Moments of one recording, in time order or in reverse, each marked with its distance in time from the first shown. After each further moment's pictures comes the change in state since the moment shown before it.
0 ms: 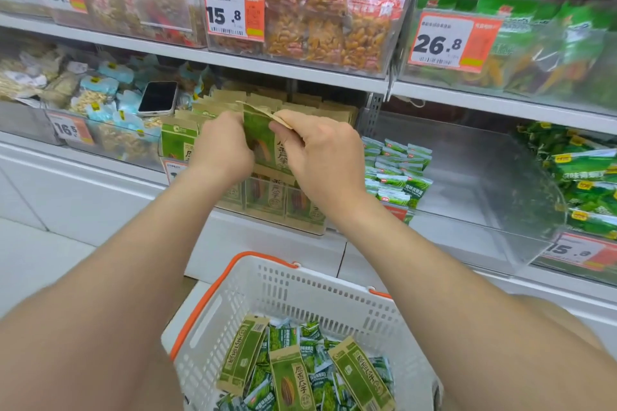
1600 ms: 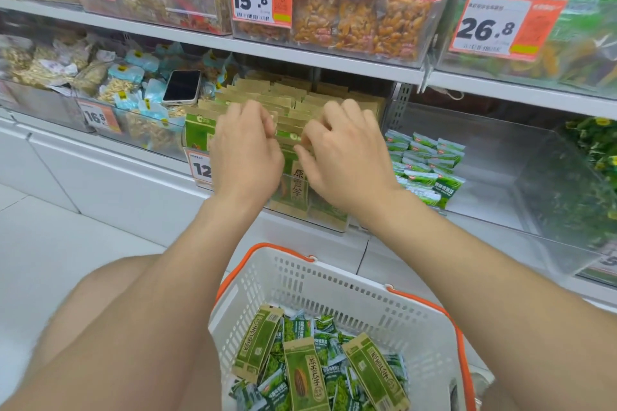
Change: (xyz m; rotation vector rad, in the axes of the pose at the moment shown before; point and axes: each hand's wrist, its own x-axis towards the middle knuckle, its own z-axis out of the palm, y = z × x) left_hand -0.023 -0.006 0.017 -0.062 0.343 0.102; right_hand -0.001 -0.002 -0.005 -0.429 -0.363 -0.176
